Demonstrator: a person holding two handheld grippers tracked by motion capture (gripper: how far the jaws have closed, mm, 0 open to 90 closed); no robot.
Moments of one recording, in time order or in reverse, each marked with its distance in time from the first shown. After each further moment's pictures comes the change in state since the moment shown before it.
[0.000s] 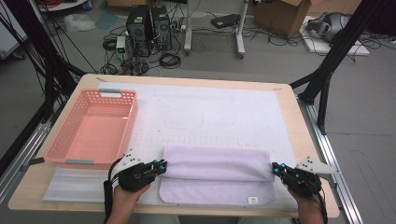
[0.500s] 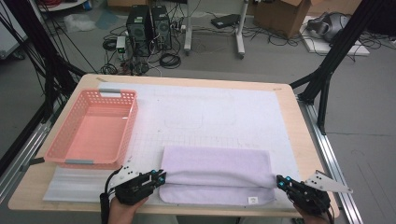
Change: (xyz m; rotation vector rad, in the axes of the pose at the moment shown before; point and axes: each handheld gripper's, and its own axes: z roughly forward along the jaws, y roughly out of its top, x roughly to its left) left arm -0.017 -0.013 -0.016 0.002 0.021 -0.008; right arm 0.016 -0.019 -0.030 -0.015 0.019 0.015
